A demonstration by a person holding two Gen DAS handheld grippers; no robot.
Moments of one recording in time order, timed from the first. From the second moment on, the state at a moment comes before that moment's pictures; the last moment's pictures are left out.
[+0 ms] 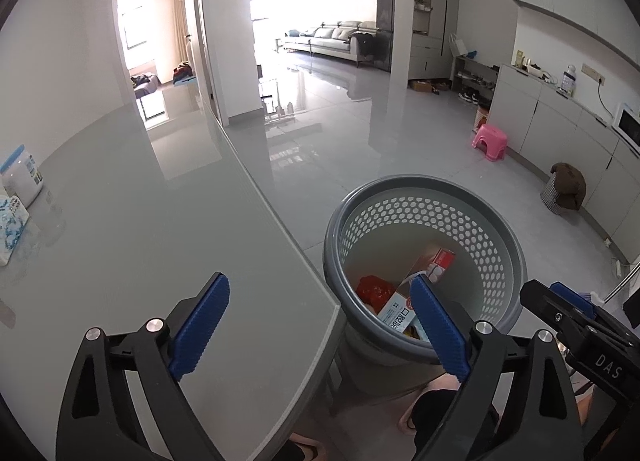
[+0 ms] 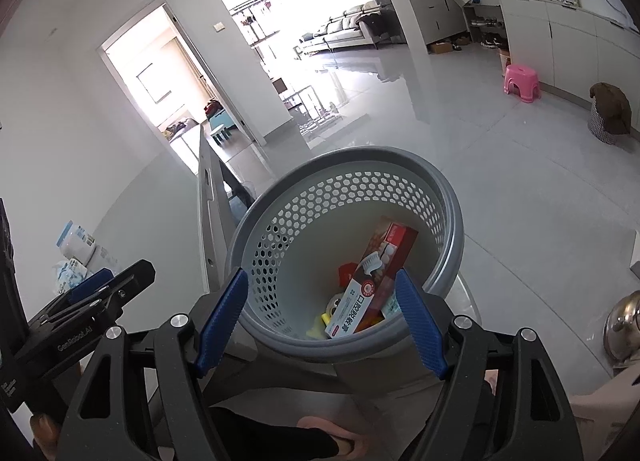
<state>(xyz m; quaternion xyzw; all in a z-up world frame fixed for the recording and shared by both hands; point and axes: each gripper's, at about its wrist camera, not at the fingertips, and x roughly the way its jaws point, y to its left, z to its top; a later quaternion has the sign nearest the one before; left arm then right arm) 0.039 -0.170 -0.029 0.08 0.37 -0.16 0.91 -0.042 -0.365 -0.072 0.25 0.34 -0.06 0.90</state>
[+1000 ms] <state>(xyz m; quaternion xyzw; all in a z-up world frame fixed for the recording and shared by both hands) 0.043 -0.158 -0.038 0.08 0.37 -0.12 0.92 -0.039 -0.343 -0.073 0.21 0.35 -0.06 0.91</state>
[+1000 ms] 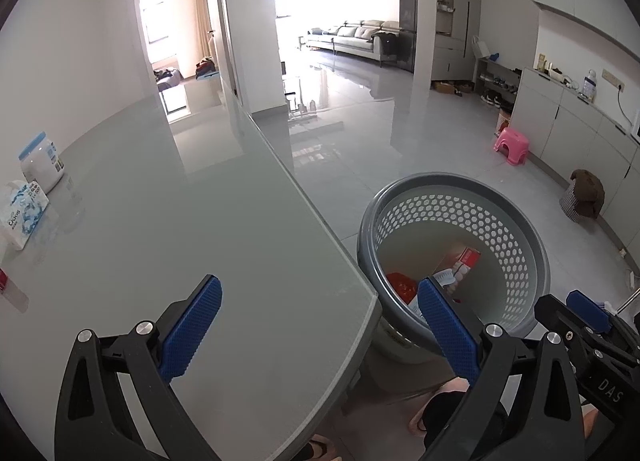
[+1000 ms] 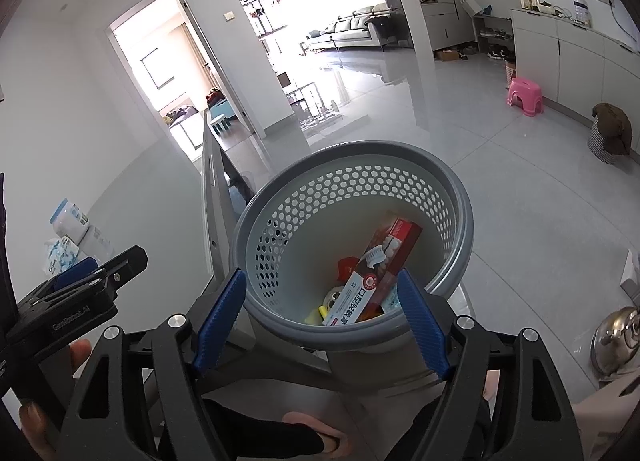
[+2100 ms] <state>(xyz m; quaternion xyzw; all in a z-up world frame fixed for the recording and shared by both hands) 0.036 -0.157 -0.037 0.08 0.37 -0.13 0.92 -0.040 -0.343 -0.074 0.21 0.35 -0.06 0.91</state>
